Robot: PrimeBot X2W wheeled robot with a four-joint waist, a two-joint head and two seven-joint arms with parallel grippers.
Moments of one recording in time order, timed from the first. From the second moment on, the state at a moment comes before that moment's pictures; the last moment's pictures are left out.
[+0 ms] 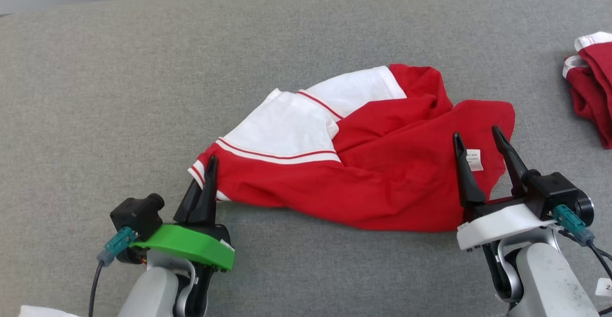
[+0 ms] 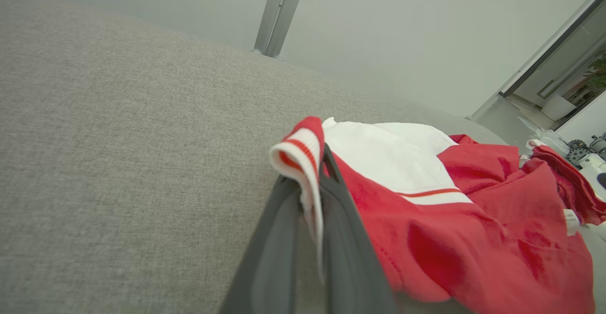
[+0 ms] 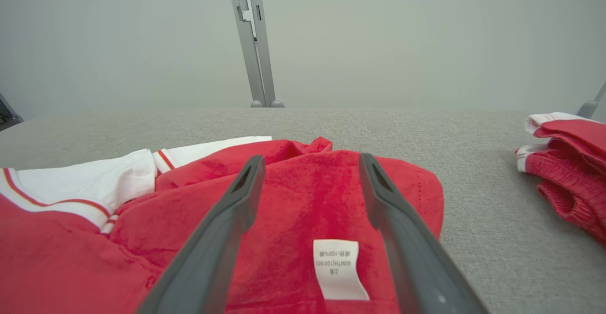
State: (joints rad) left arm -0.25 0.11 -0.30 0.34 -0.58 -0.13 -0.26; right arm -0.19 -0.10 0.06 0.17 0.14 0.13 -0.26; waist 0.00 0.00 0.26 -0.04
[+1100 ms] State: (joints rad) left arm -0.16 0.09 -0.12 0.13 -0.28 -0.13 -0.26; right arm -0.13 -0.14 0.03 0.20 0.14 0.13 -0.26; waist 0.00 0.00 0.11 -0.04
